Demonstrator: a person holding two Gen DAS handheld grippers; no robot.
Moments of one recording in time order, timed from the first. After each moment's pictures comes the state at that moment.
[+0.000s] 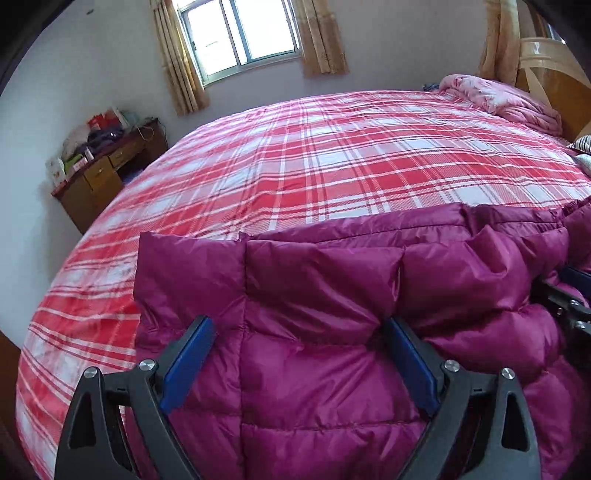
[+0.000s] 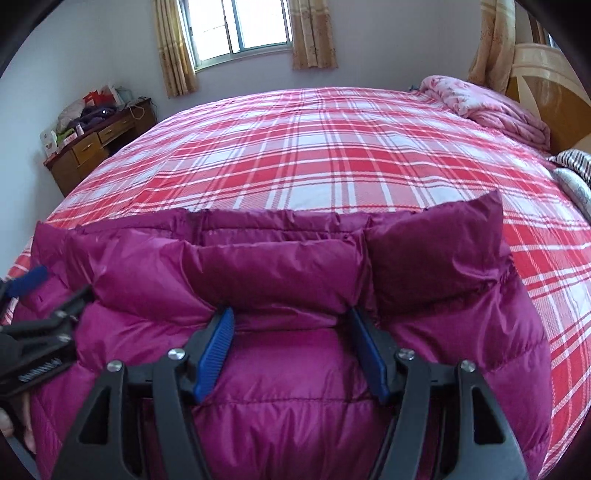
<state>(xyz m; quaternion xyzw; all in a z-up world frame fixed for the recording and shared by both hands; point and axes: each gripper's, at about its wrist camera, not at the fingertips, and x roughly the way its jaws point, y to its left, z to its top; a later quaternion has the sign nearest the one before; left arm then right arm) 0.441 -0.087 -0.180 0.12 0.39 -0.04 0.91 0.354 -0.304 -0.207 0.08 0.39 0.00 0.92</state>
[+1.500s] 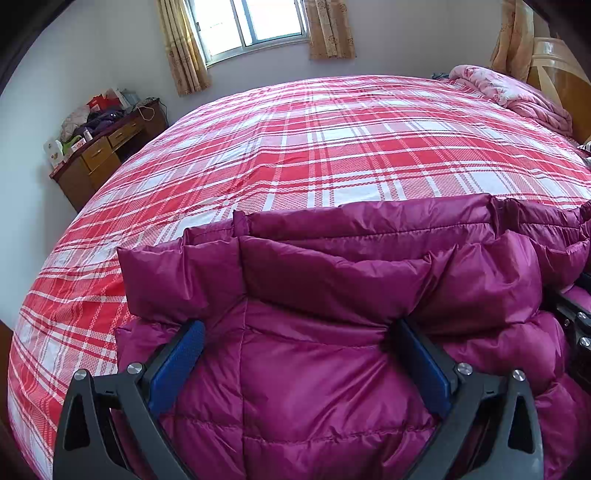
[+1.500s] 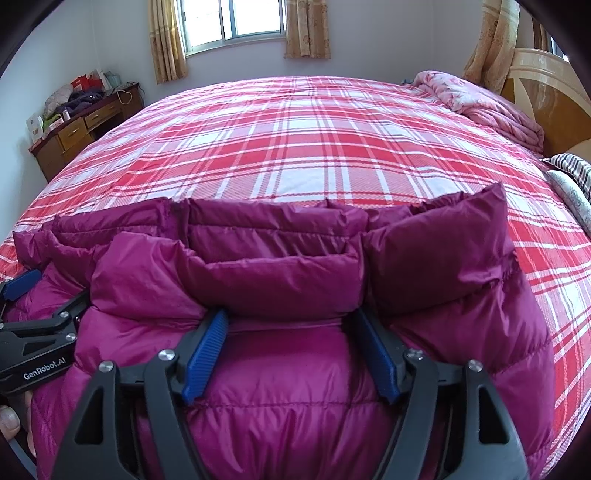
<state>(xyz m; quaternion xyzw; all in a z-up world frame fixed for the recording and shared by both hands) 0.453 -0.086 -0.203 0.11 0.42 -0.03 0.90 0.368 -0.294 -0.219 0.04 0.42 -0.03 0.91</state>
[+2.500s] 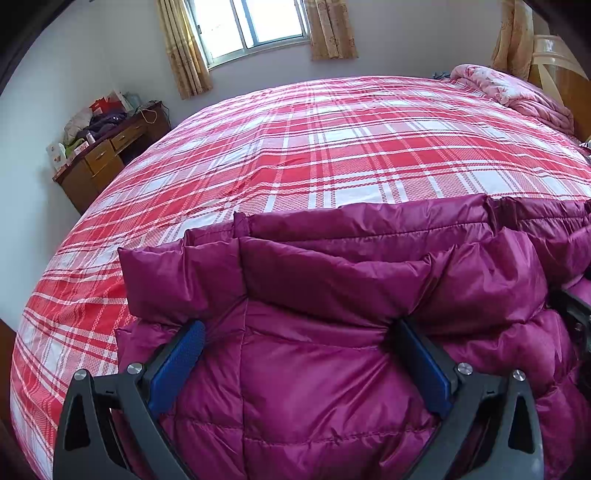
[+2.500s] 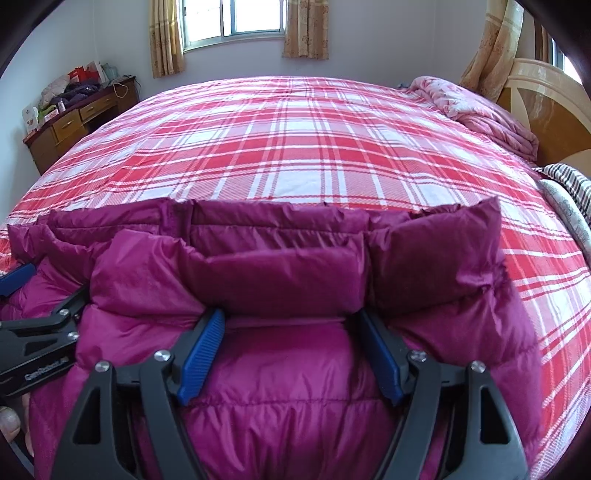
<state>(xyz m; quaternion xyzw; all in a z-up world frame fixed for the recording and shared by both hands) 0.454 -0.088 -0.204 0.12 0.41 -0.02 0.90 0.355 -0.287 -0.204 0.03 0.41 -0.04 0.91</state>
